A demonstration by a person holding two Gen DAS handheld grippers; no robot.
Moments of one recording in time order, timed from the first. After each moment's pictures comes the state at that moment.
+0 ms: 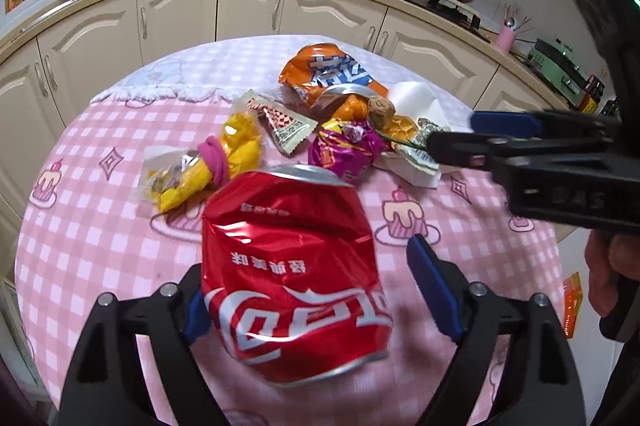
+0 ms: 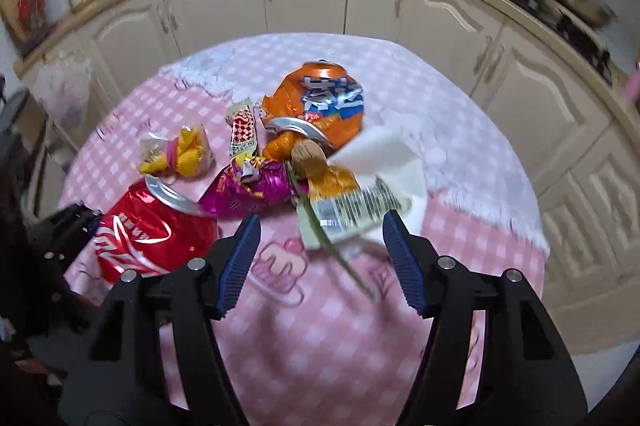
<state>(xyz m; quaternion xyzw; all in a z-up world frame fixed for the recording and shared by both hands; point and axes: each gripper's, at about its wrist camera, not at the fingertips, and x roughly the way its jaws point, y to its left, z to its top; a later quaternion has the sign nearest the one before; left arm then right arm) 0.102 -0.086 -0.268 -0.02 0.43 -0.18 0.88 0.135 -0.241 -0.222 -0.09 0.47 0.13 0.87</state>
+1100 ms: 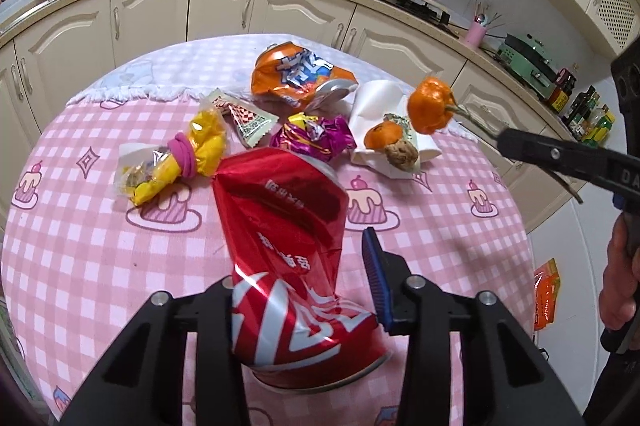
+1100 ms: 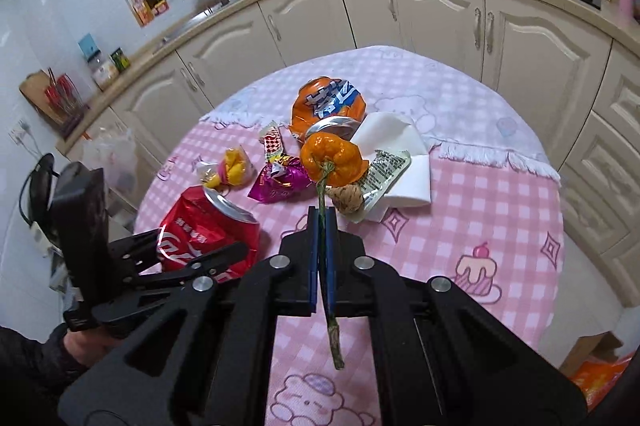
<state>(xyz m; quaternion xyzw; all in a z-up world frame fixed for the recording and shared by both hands) 0.086 -0.083 -0.262 -0.04 0.43 -0.24 0.87 0.059 -0.312 -0.187 0.10 0.42 0.17 0.89</state>
